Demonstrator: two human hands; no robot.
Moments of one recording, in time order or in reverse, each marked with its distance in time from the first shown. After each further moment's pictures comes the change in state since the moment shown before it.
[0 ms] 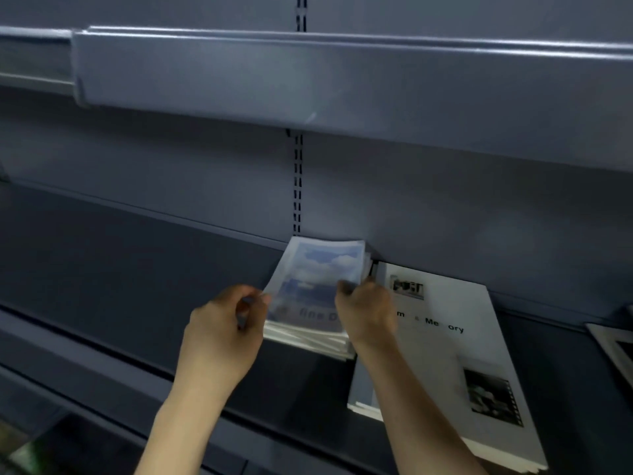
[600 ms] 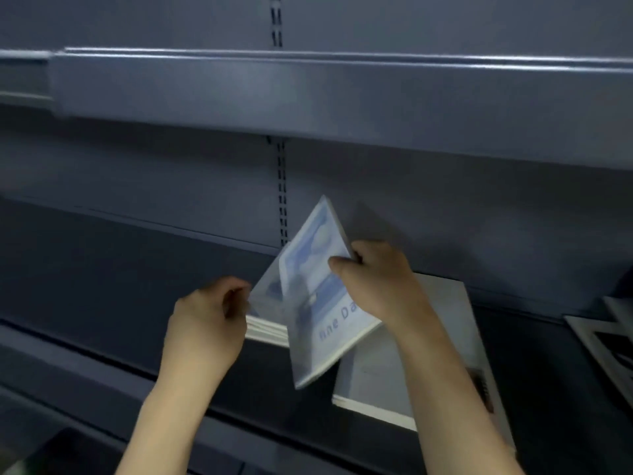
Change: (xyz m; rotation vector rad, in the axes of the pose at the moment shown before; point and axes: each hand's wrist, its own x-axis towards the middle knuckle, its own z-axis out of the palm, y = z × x) left_hand -0.003 0.027 -0.007 0.042 0.053 -0.011; right_hand -0.031 -0.022 -0.096 0.110 -0.110 -0.326
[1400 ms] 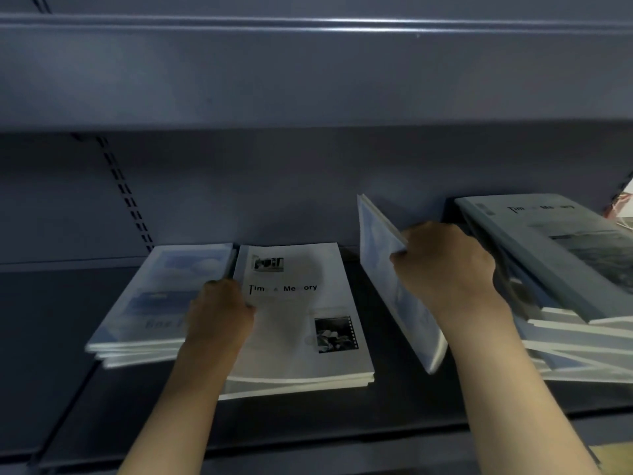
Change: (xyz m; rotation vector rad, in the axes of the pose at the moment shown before) left_hand -0.013 0.090 0.125 0.356 -0.380 0.205; right_hand -0.077 0.101 -0.136 -0.647 0.344 0.469
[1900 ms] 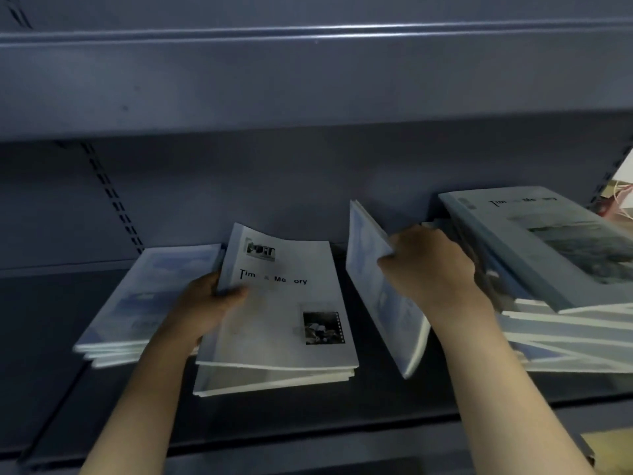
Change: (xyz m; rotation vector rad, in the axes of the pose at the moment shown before) left_hand 0.006 -0.004 -0.007 -0.659 -0.252 -0.066; right_hand 0.003 0.024 0.004 0.148 -0.102 0.004
